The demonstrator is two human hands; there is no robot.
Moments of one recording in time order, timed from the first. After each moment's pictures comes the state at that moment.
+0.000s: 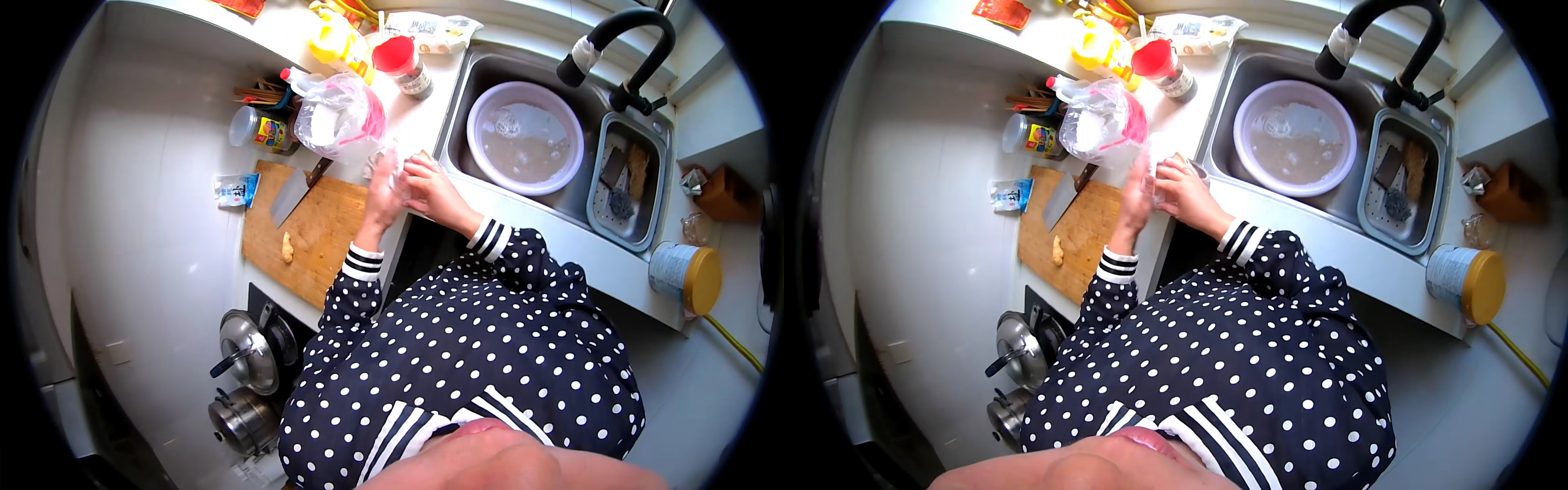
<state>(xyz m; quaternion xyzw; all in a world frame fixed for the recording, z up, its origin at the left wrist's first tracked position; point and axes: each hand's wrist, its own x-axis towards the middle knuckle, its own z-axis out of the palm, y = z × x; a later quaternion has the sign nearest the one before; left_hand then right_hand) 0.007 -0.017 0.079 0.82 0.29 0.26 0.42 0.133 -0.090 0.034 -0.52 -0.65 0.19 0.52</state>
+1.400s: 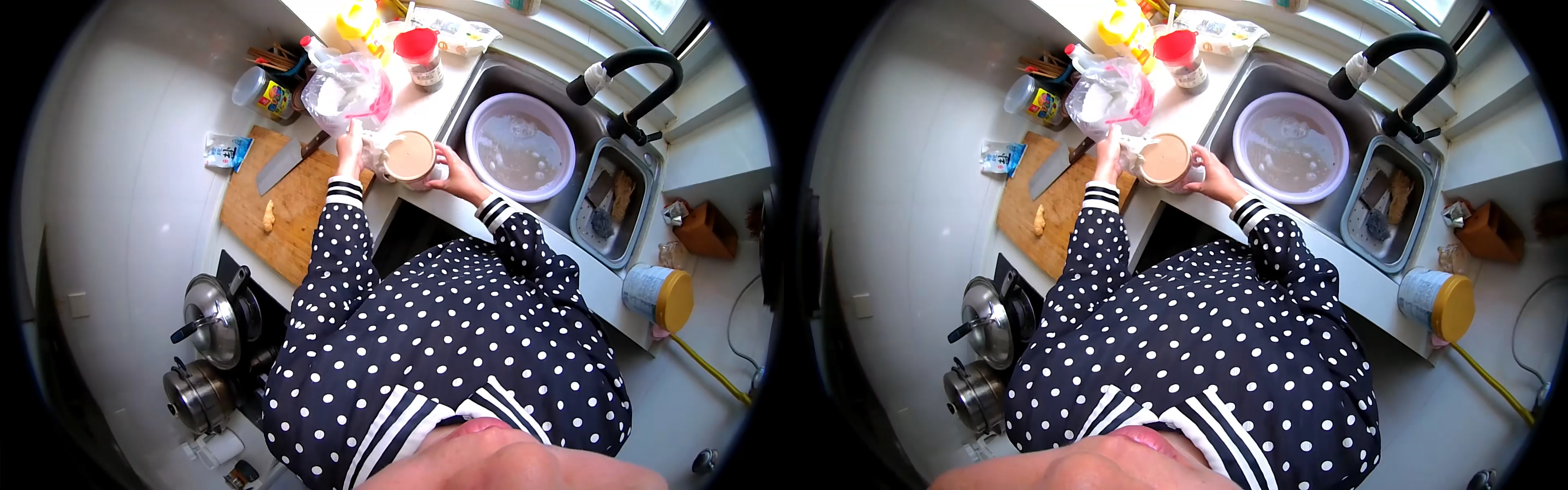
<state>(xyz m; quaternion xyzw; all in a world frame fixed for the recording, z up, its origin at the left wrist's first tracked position) -0.020 0.098 -0.002 0.44 0.59 0.40 0.55 0.167 -0.081 -0.034 -0.55 -0.54 0.41 0.48</state>
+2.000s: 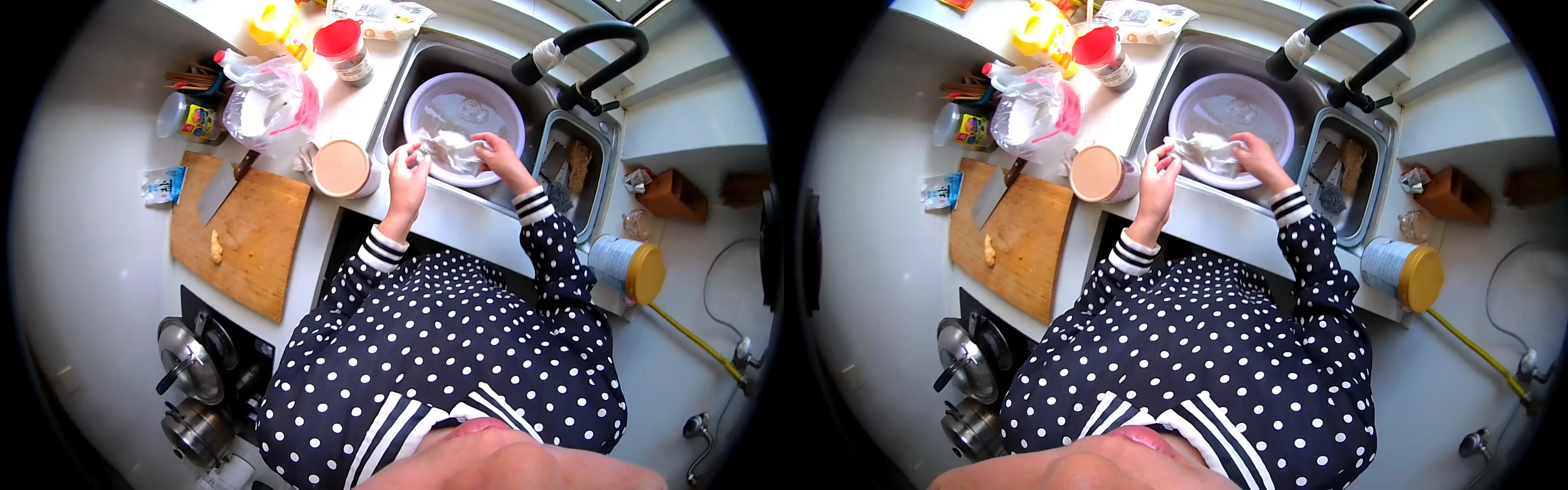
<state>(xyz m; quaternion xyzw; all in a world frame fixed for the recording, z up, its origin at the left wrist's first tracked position) 0.127 -0.091 0.008 0.58 0.43 0.34 0.60 0.336 -0.162 -0.010 -0.73 -0.31 0.49 0.37</state>
